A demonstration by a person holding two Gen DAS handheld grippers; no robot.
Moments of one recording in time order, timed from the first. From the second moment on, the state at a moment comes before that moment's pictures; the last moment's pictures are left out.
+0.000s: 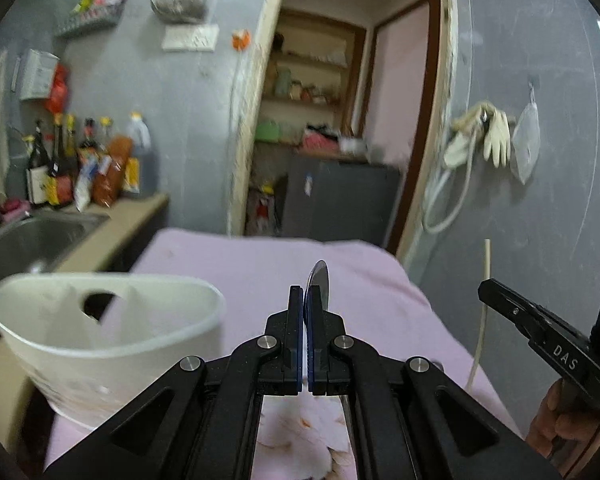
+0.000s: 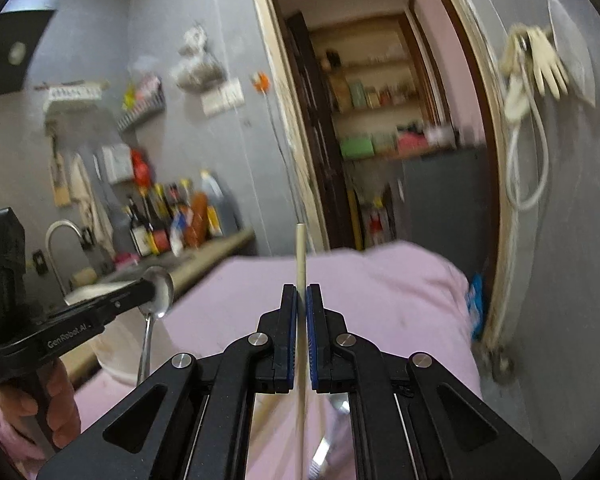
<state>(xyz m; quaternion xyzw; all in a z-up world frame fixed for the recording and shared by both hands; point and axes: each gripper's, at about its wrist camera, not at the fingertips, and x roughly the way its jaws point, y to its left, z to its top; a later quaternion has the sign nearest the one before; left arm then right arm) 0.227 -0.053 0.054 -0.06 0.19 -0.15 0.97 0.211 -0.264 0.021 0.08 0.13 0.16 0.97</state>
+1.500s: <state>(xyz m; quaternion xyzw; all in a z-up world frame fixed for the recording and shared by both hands) 0.254 0.114 0.042 -0.07 0.11 0.09 0.99 0.263 -0.075 0.038 0.03 0.07 0.28 0.96</state>
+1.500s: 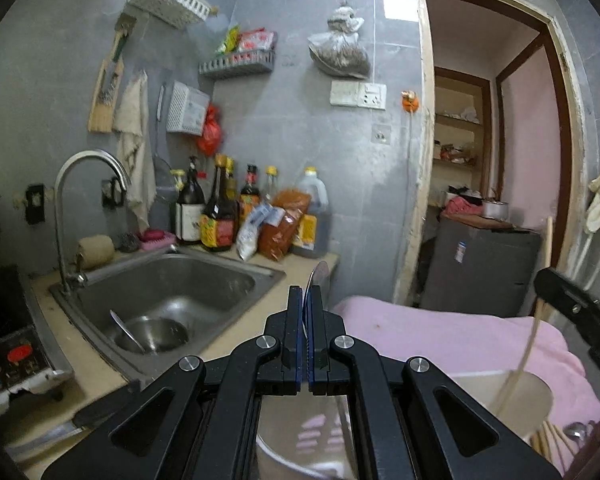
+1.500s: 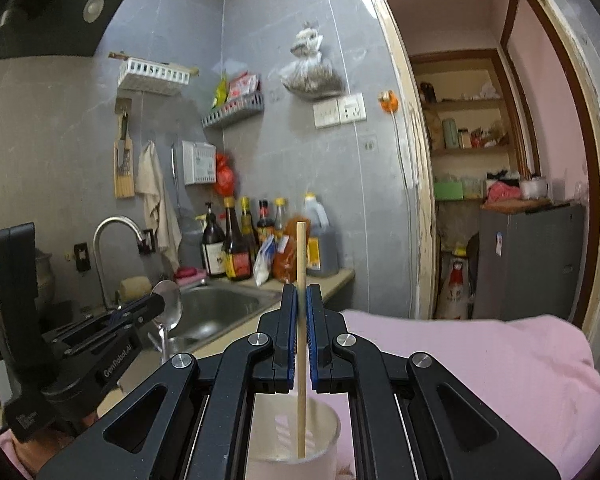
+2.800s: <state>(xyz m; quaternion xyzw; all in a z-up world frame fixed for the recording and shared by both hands) 0.208 -0.025 0.077 -0.07 0.13 -0.14 0.98 0.176 -0.256 0.051 0.01 0.06 0.12 0.99</state>
